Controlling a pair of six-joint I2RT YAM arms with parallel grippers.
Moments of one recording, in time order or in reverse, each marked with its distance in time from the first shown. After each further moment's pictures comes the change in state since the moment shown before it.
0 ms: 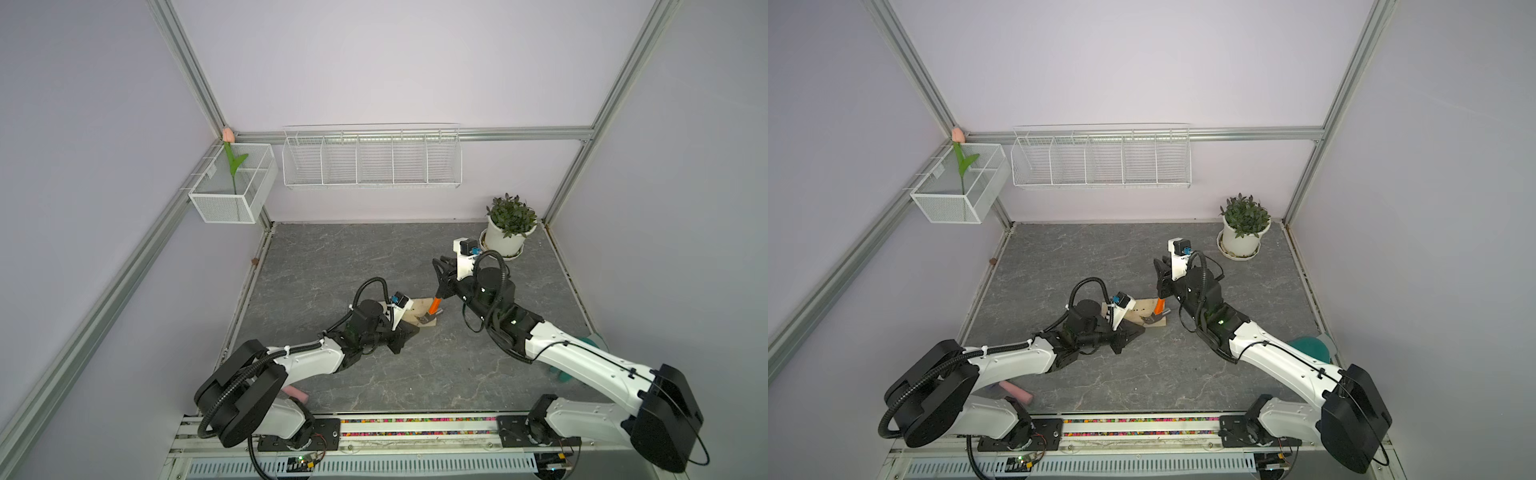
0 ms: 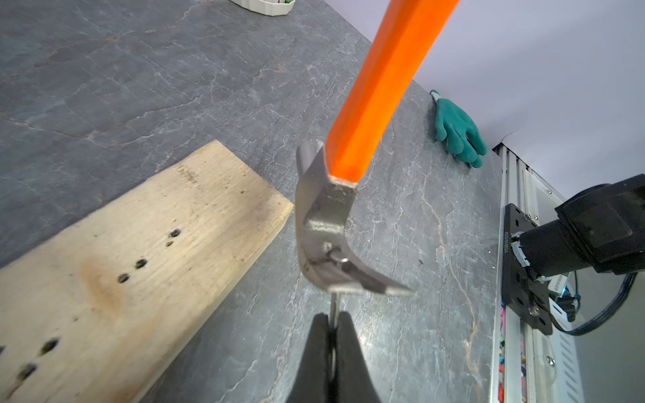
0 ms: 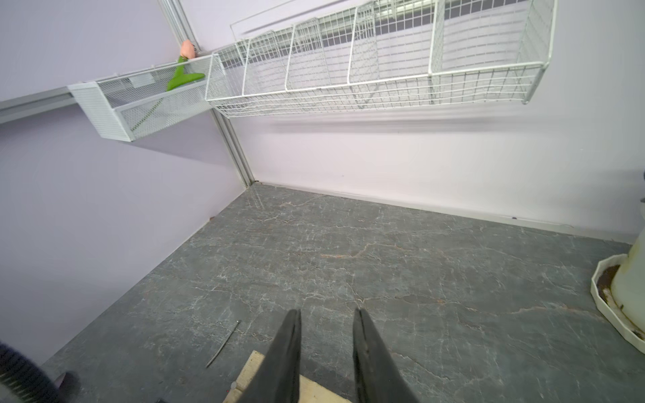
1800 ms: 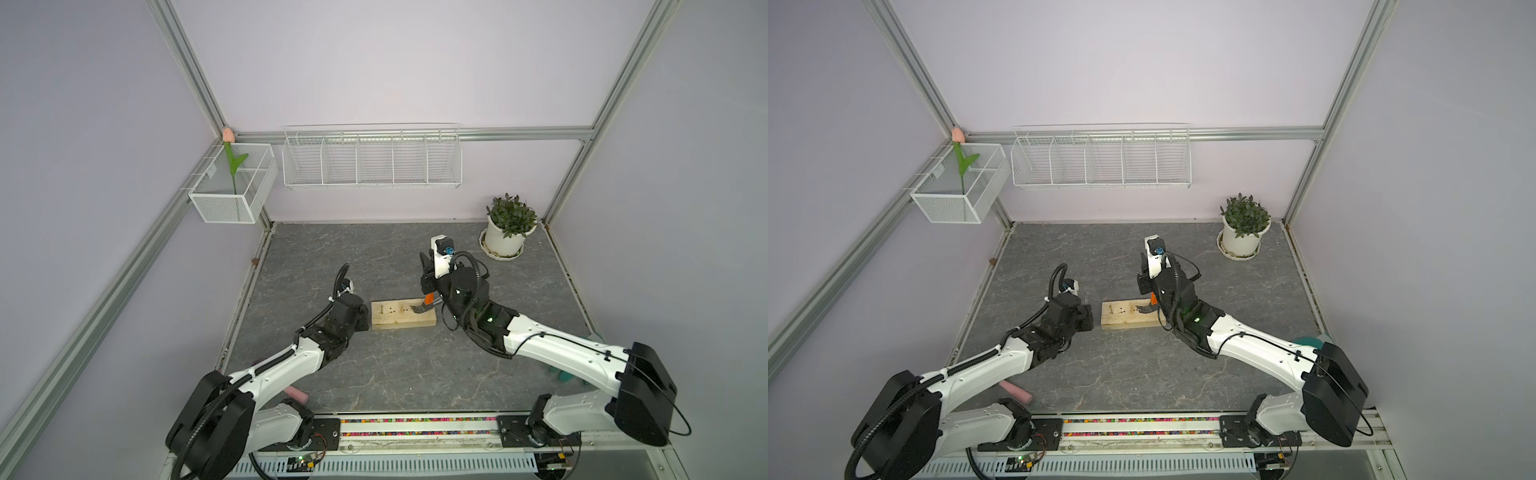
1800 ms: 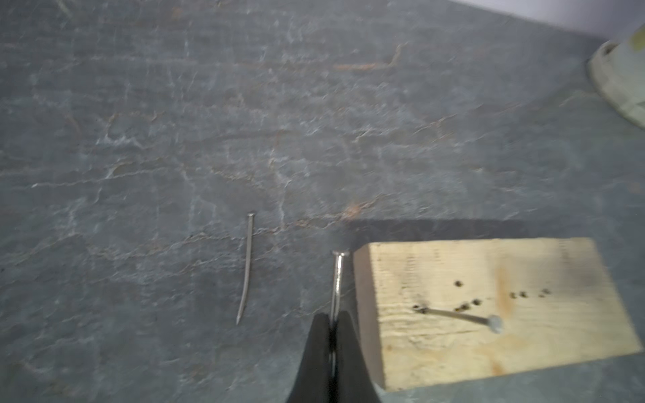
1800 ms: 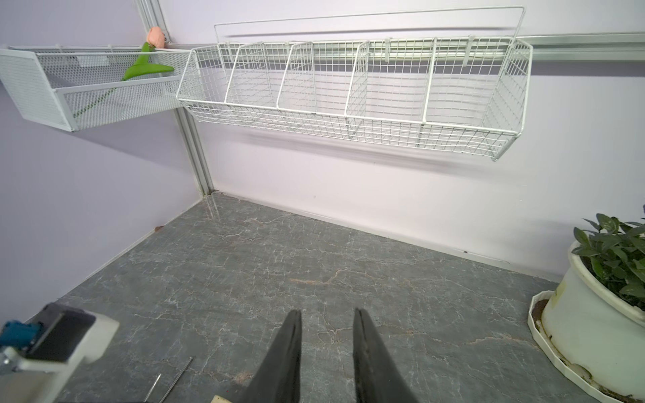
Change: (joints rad) left arm 0.172 -0.139 0.042 -0.452 -0.721 -0.270; right arm 0.164 0.182 0.166 0.027 0.340 -0.156
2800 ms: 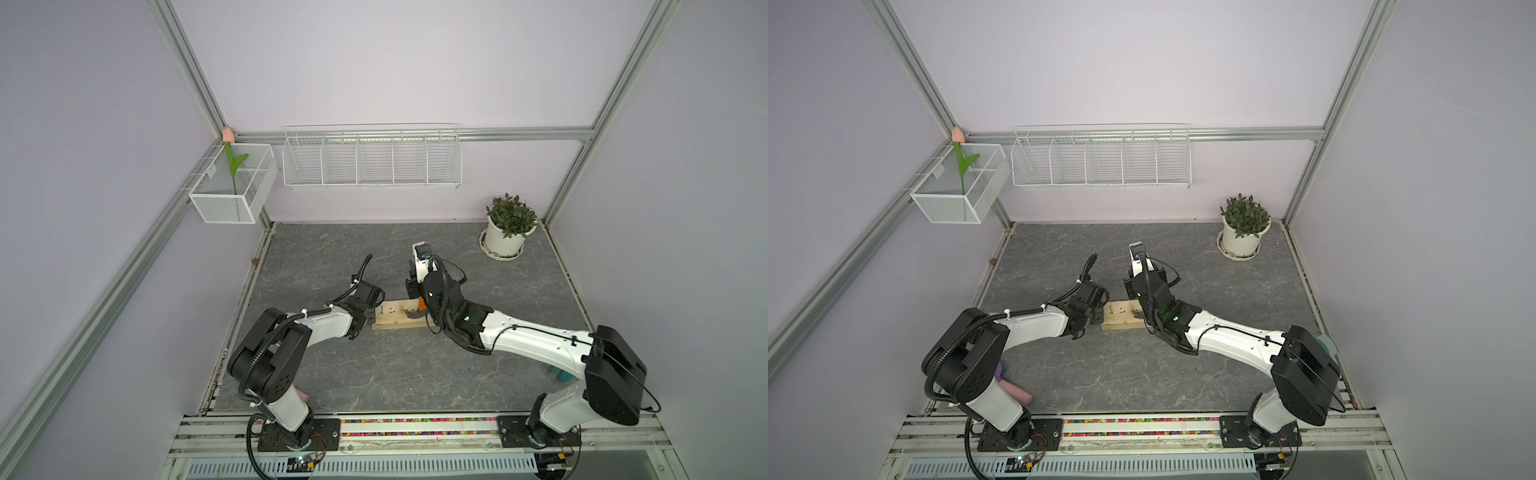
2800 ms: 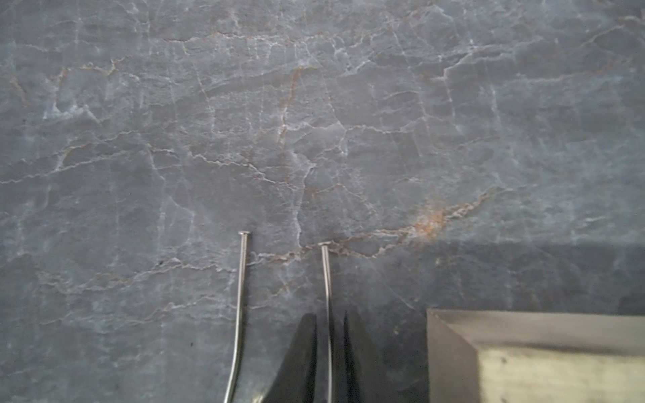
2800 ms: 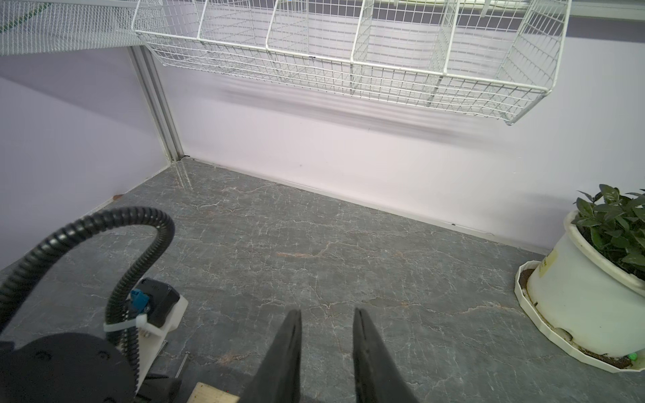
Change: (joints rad) left arm 0.018 0.408 0.234 -0.085 -0.068 0.019; right arm 0.053 0.138 0.055 -0.040 0.121 0.012
